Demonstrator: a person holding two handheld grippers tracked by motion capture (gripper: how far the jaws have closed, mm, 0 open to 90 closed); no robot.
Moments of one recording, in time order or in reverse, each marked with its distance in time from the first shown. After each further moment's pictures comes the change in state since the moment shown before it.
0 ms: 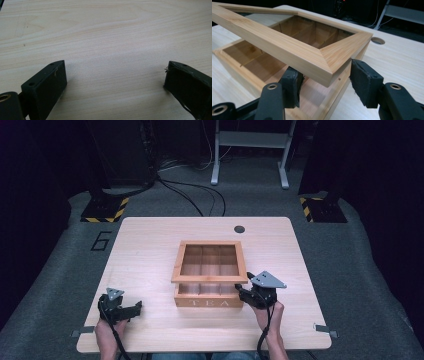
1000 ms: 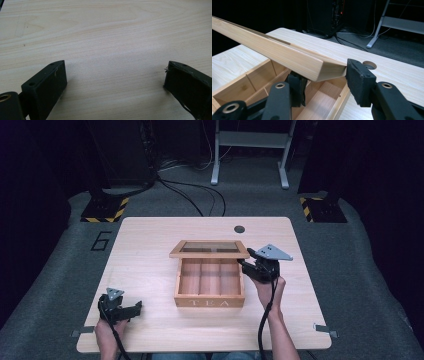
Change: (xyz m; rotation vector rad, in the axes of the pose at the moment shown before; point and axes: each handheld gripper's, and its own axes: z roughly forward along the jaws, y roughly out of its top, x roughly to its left) left arm 0.000 0.000 0.000 0.004 -0.004 0.007; right arm -0.032 0.063 0.013 -0.075 0.012 0.045
